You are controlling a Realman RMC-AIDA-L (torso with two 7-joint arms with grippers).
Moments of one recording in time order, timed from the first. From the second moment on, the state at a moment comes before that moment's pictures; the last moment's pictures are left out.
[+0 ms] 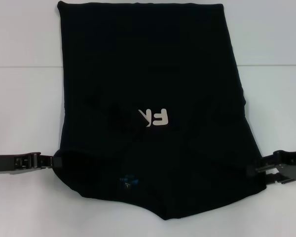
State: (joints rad) left arm -0.49 -2.06 0.48 0.82 2.38 1.54 -2.21; right arm 0.73 1.90 -0.71 -0.48 -2.49 -1.43 2.58
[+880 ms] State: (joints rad) left arm -0.50 -2.05 0.48 0.82 2.39 1.54 -2.21; right arm 0.75 1.89 -0.71 -0.48 -2.53 -1.43 2.59
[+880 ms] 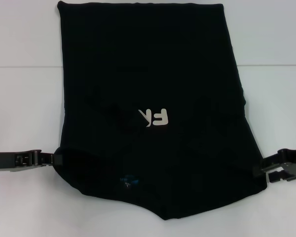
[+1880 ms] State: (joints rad) left arm -0.51 -2.05 0.48 0.80 2.39 1.53 -2.21; right arm 0.75 1.90 -0.73 -0.48 -2.54 -1.43 2.58
